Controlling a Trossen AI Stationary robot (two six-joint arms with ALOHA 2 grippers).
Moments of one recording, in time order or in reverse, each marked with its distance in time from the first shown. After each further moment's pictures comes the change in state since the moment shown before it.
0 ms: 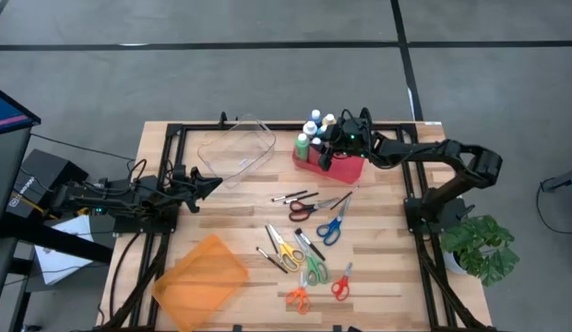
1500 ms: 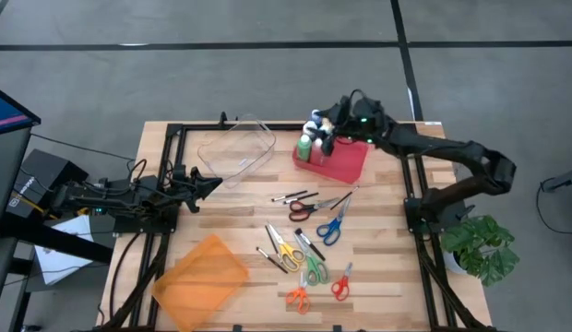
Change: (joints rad) left arm 0.000 0.000 0.000 0.000 0.000 0.000; right arm 0.008 -0.136 0.221 -0.199 -0.003 -0.096
